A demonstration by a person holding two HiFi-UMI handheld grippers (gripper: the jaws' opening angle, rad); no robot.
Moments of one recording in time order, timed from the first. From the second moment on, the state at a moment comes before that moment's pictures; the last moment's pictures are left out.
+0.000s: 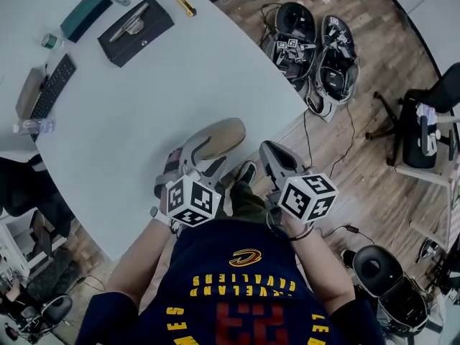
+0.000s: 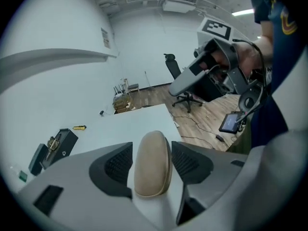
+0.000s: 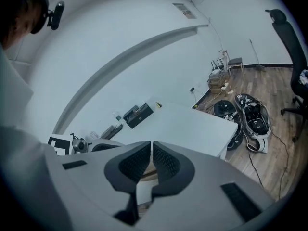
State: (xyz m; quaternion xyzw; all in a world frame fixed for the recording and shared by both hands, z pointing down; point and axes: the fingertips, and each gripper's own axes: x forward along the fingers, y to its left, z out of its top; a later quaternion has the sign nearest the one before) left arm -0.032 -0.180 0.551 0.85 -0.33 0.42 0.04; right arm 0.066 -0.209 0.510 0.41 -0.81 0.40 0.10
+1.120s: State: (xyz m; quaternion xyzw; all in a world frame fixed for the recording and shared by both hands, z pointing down) left arm -0.038 -0.182 0.611 0.81 -0.29 0.50 -0.01; right arm -0.006 -0.173 0.648 0.38 -0.69 0.60 0.12
